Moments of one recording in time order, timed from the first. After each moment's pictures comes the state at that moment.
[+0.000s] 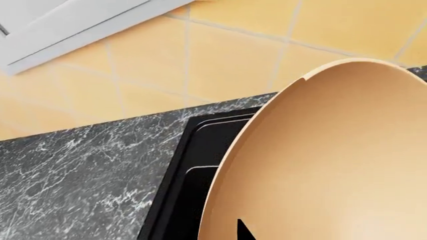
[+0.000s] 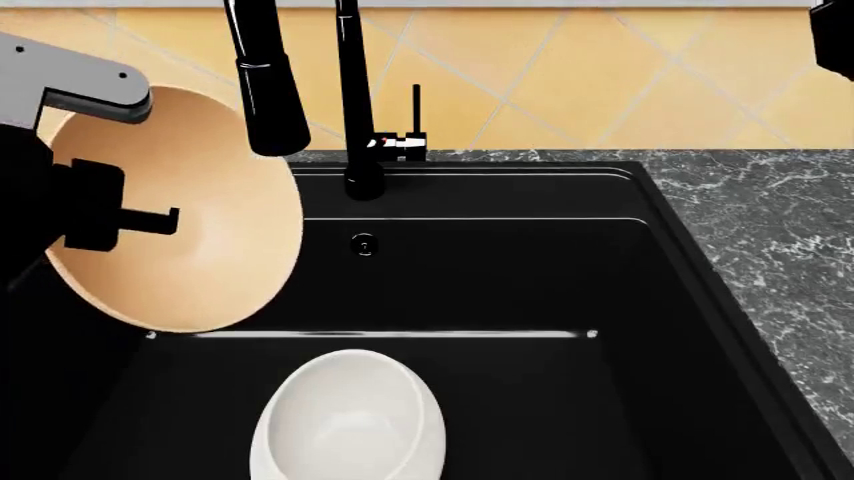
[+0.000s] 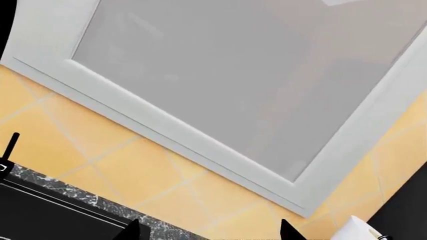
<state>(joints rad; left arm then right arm) -1.89 -1.07 1.43 0.28 -2.06 -0.85 -1.29 2.36 0.84 -1.04 -0.14 2.50 1.42 1.57</state>
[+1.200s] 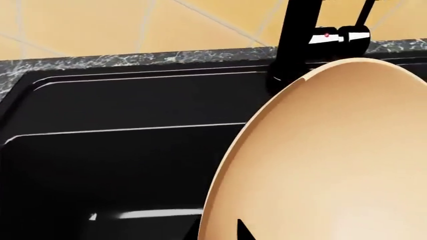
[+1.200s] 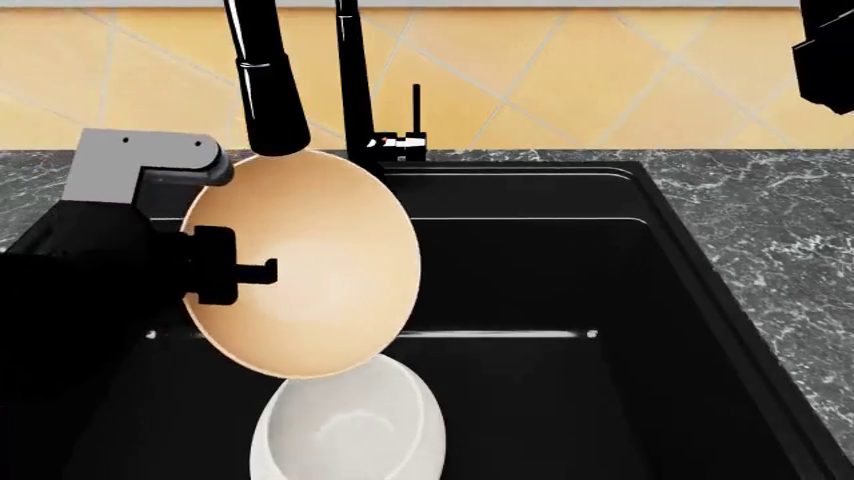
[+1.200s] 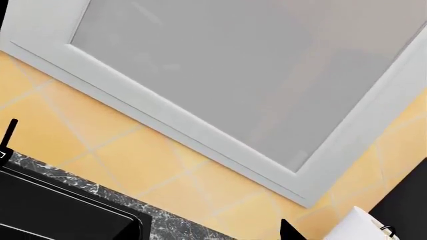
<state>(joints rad) -1.57 -1.07 1.38 0.35 -2.01 -0.51 -0.96 2.34 0.87 -1.08 -0.18 2.49 1.39 1.55</state>
